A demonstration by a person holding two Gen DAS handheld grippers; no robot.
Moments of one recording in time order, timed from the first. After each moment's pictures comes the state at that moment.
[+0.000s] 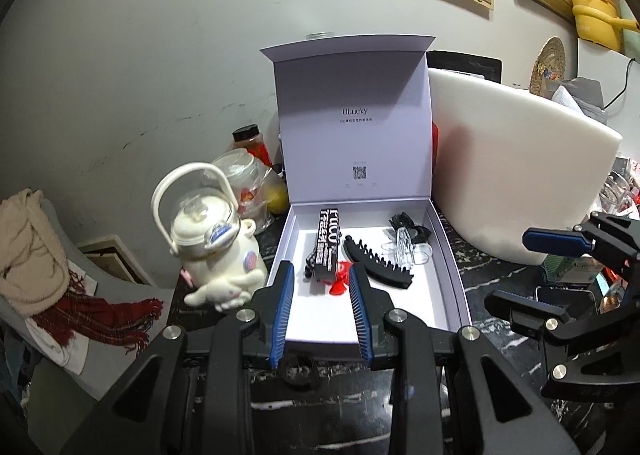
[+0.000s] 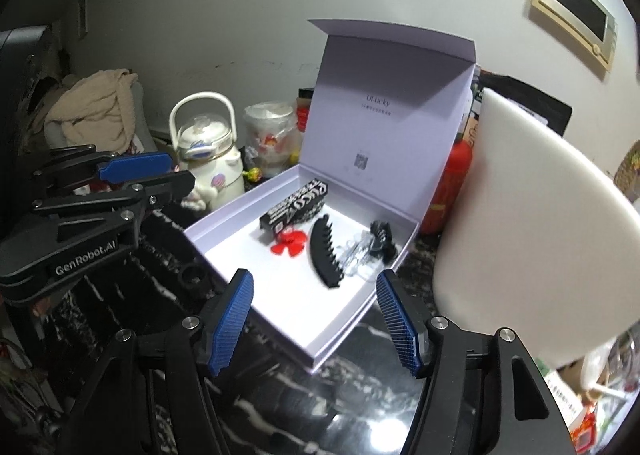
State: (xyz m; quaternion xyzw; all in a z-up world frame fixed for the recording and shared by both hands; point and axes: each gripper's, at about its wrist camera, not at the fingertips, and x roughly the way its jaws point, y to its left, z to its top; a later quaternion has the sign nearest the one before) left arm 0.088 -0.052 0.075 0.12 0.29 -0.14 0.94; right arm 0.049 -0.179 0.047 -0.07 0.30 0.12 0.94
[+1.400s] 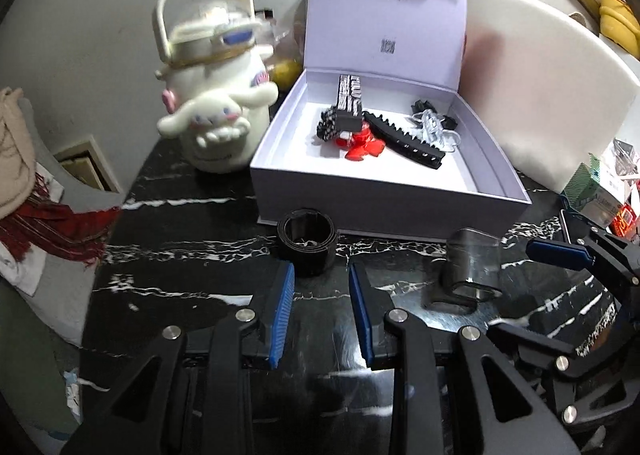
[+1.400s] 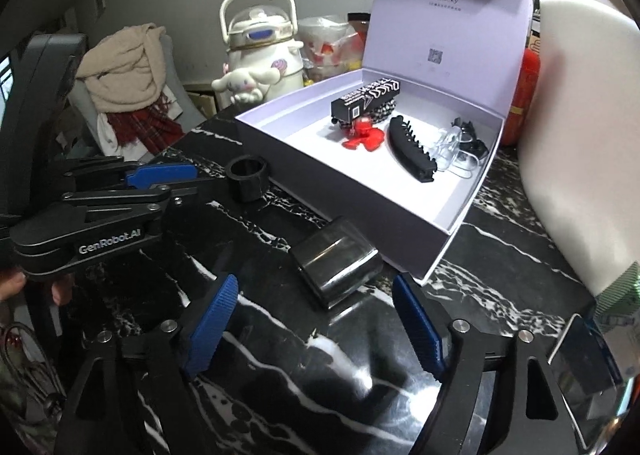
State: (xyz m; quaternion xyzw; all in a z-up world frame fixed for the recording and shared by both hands) left arm 0.089 0.006 -0.050 0.06 0.41 -0.15 0.90; right arm 0.036 -0.133 -0.061 -0.05 0.37 0.17 0.91
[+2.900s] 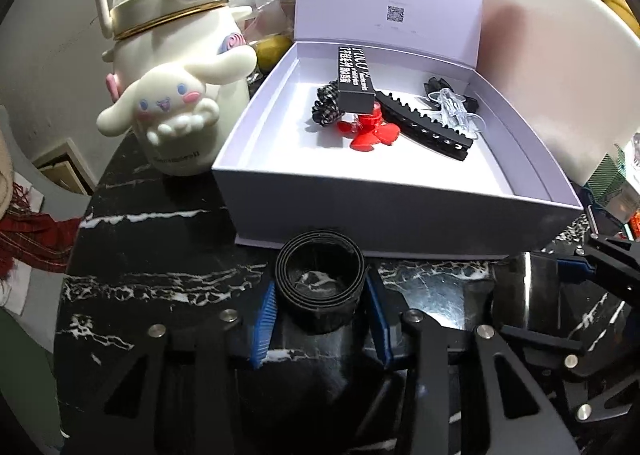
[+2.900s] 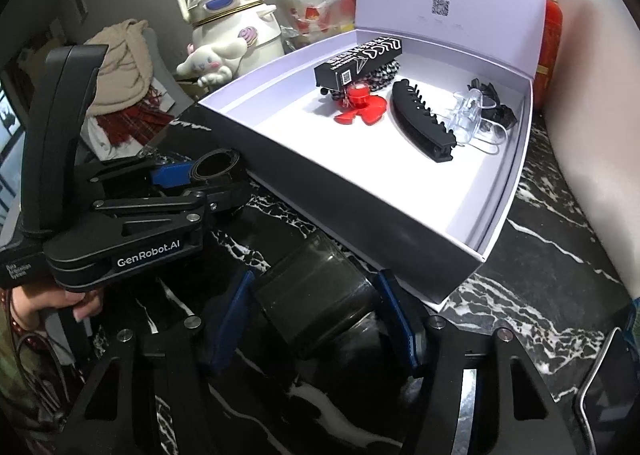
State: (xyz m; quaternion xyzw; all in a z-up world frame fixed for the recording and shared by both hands) left arm 0.137 -0.004 -0.083 0.07 0.43 -0.16 0.89; right arm 0.080 -0.136 -0.085 -0.02 0.42 0.18 0.89
